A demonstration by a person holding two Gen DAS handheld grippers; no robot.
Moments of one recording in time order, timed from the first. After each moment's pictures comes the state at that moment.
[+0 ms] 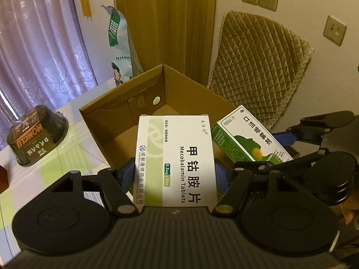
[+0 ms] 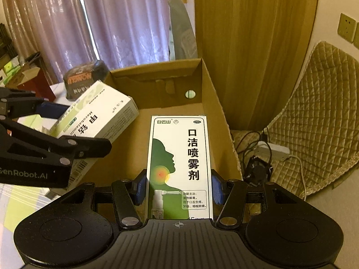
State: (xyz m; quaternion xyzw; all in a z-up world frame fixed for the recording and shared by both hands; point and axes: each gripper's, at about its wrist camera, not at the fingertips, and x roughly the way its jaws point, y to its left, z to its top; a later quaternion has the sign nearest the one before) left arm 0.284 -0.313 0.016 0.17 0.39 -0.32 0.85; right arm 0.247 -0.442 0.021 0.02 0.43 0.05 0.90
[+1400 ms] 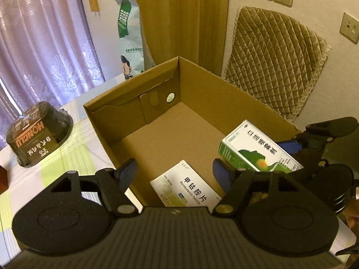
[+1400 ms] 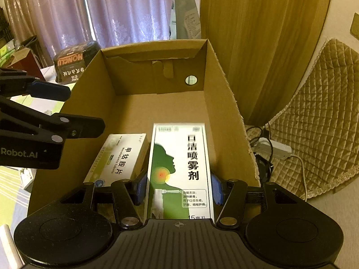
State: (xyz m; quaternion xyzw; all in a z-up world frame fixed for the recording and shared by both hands) left arm 0.311 -0.312 -0.011 0.17 0.39 -0.30 0.86; right arm 0.281 -0.436 -0.019 -0.01 0.46 0.05 0.89
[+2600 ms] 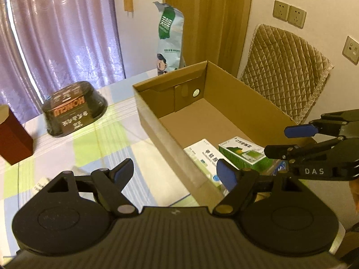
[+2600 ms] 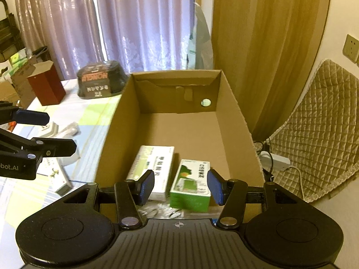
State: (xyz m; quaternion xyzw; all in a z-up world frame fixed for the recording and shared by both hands) left arm 0.260 -0.219 0.028 0.12 0.38 -0.26 0.88; right arm 0.230 -0.397 0.040 -0.01 0.41 0.06 0.91
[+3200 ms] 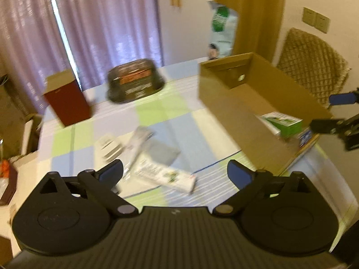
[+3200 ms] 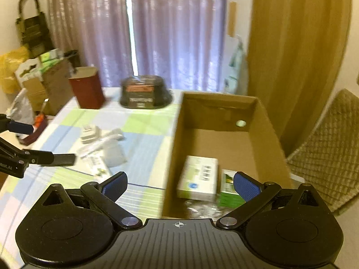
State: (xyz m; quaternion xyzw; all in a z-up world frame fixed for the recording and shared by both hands) left arm 0.206 -0.077 0.045 0.11 0.40 -0.17 0.89; right arm 0.175 -0.327 0.078 -0.03 0.37 0.12 0.92
